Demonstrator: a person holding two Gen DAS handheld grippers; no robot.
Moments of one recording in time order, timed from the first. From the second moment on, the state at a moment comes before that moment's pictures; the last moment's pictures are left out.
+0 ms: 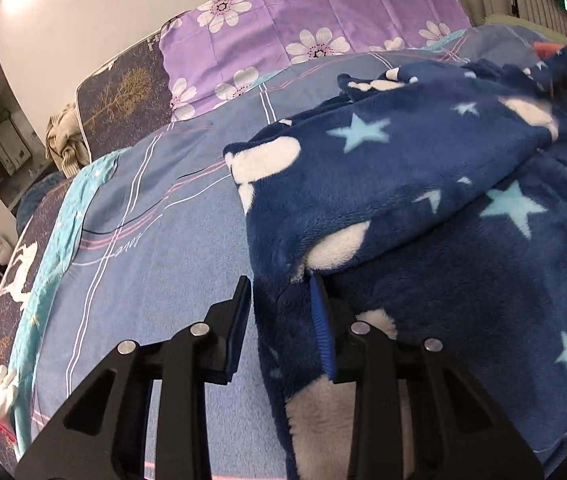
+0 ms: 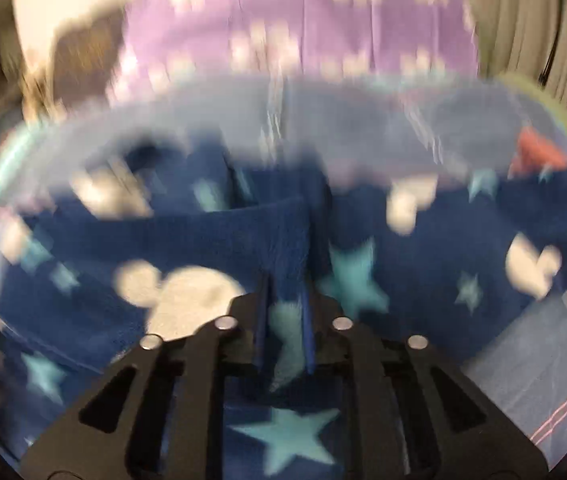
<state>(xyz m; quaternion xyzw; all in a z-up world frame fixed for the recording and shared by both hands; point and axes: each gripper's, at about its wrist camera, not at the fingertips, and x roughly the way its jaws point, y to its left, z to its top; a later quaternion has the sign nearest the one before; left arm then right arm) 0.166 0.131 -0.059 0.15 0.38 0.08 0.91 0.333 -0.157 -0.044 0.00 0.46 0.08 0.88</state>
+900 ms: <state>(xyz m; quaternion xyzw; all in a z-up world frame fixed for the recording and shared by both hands) 0.248 0.078 -0.079 0.01 0.41 -0.02 0.91 0.275 -0.293 -0.006 0.22 0.31 -0.02 0.92</state>
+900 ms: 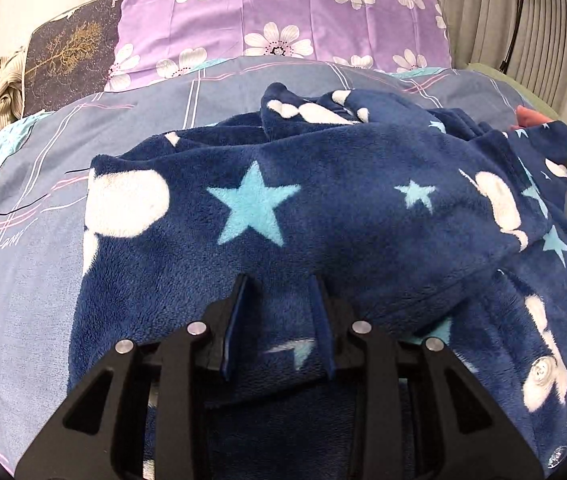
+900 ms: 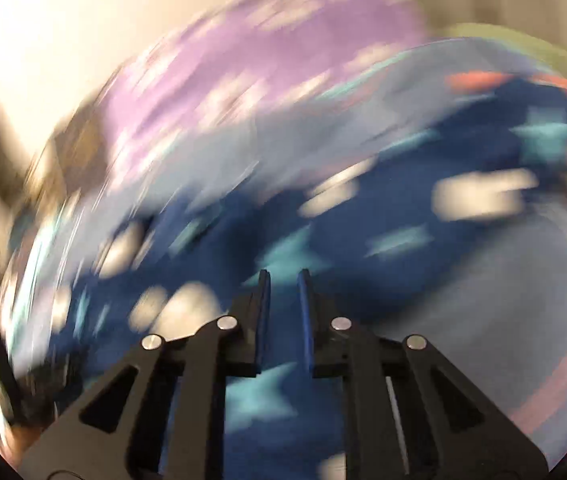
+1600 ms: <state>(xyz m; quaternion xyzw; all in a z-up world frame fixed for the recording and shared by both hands) 0.244 0.078 -0.077 0.02 0.41 -0.02 0.91 0.320 -0.365 0.018 0.37 0.22 -0.05 0.90</state>
